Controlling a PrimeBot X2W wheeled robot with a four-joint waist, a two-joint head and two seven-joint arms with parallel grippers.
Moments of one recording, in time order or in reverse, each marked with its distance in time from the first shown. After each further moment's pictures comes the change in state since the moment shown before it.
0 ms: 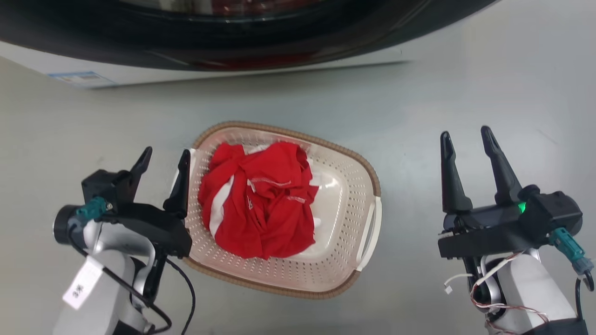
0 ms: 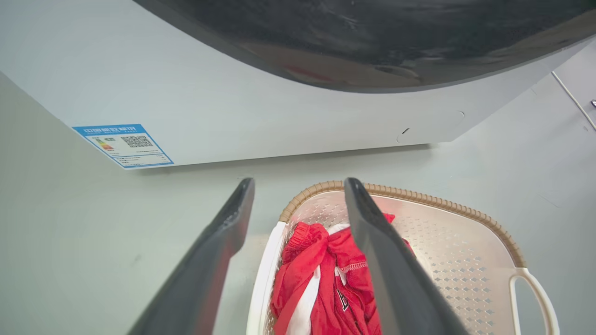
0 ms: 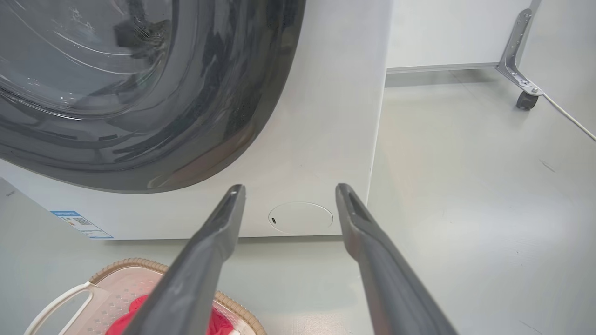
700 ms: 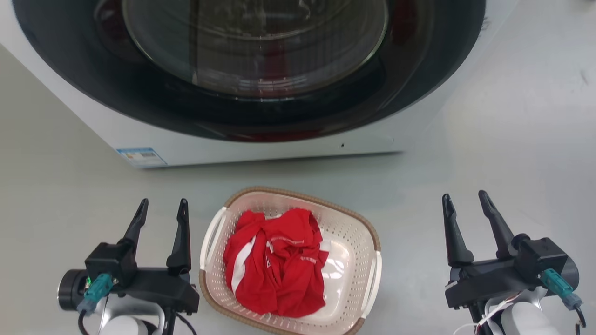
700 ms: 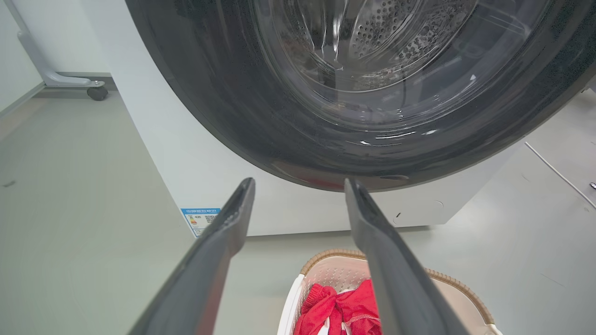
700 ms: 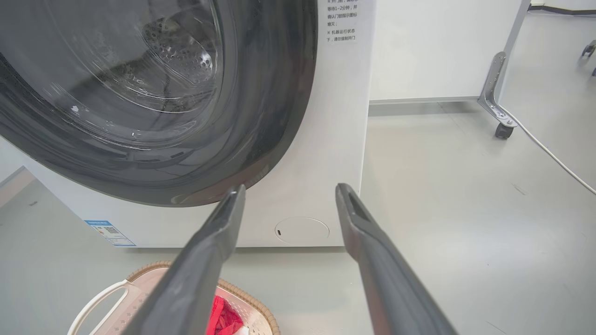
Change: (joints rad) left arm 0.264 -0.016 0.021 -0.186 0.050 0.106 -0.108; right arm 0.143 -0.022 0.002 0.090 0.026 0.002 0.007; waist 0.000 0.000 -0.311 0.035
